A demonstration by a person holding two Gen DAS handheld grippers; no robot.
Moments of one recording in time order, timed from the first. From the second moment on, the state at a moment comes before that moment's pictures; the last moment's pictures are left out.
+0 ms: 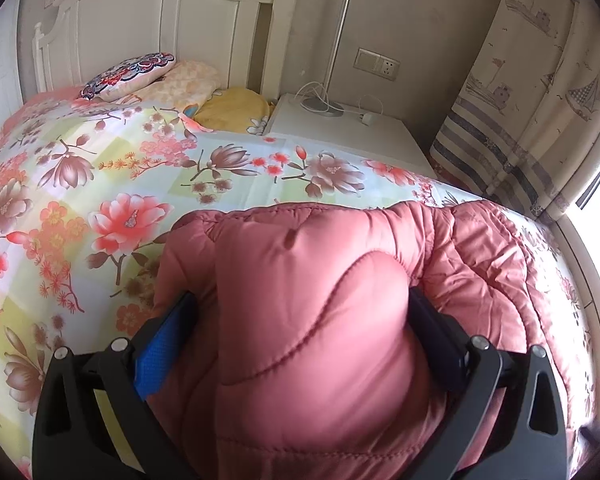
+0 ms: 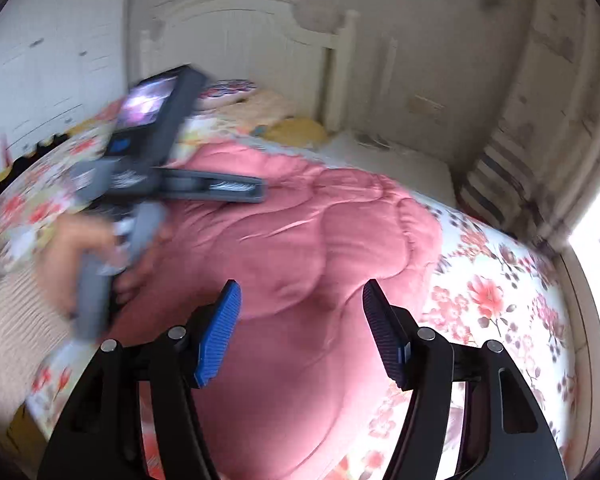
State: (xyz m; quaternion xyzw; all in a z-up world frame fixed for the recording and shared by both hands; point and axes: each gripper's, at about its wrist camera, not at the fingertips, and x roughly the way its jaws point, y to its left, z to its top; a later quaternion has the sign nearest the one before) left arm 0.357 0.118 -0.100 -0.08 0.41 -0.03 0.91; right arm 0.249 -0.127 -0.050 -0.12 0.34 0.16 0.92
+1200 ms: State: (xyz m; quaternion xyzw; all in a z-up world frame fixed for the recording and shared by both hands) left arm 0.353 0.114 -0.098 -0.07 0.40 -0.03 0.91; right arm 0.243 -0.128 -0.096 -0.14 0.37 0.16 0.91
